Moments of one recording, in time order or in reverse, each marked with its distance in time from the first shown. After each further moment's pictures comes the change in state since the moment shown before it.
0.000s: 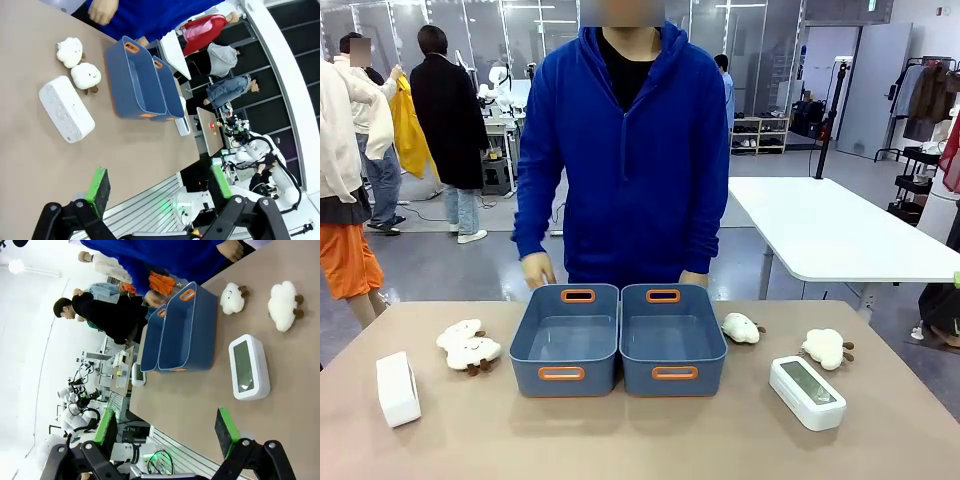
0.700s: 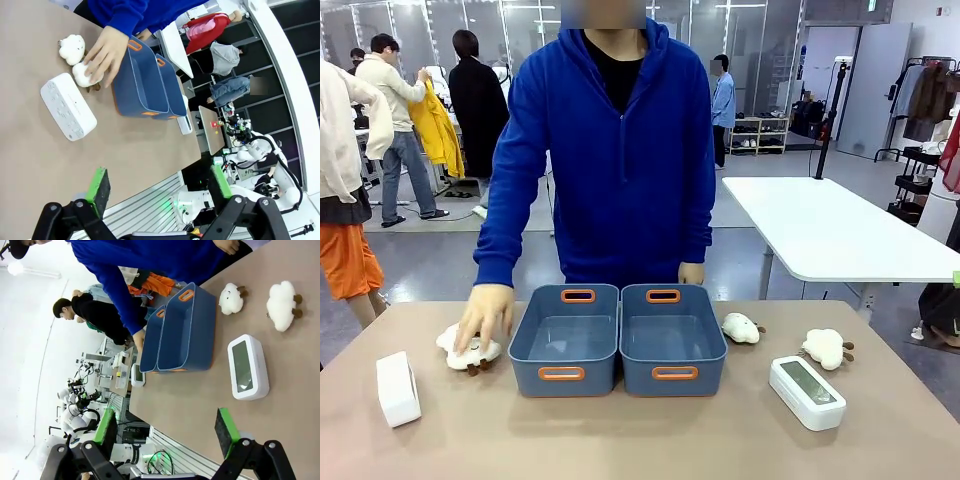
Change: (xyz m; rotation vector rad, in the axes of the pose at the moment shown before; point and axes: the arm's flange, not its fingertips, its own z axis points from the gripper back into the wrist) left arm 0.000 0.001 -0.003 0.010 0.010 0.006; right arm -0.001 -0.001 0.003 -0.006 -0.003 -0.006
